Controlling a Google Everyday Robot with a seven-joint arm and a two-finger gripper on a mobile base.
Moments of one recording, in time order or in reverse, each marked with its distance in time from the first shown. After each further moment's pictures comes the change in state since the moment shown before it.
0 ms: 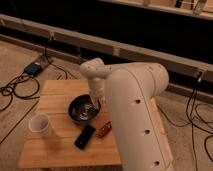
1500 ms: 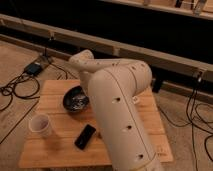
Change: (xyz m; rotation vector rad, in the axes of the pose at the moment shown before) arm -0.055 0.062 -0.042 0.016 -0.149 -0.064
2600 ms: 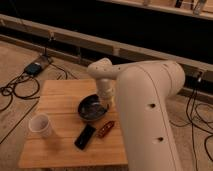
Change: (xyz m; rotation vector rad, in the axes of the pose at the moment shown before) arm 0.073 -0.115 0.026 0.044 0.098 0.292
